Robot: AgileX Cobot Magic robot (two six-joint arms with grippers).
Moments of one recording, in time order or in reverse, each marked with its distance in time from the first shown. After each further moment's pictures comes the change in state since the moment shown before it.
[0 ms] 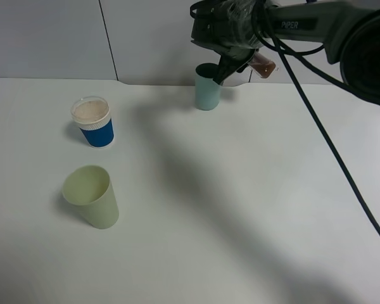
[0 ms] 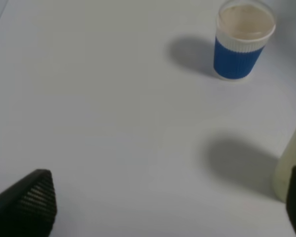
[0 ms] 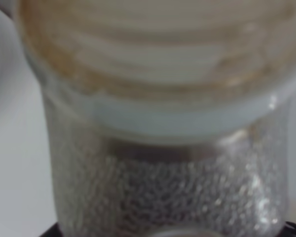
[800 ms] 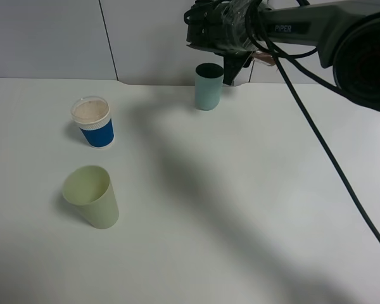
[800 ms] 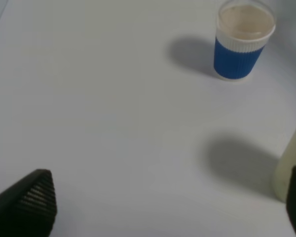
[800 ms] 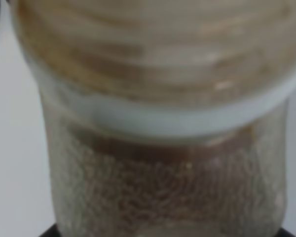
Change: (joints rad) left arm 0.000 0.000 0.000 0.000 0.000 0.000; right arm 0.015 0.014 -0.010 -0.087 0.053 -0.280
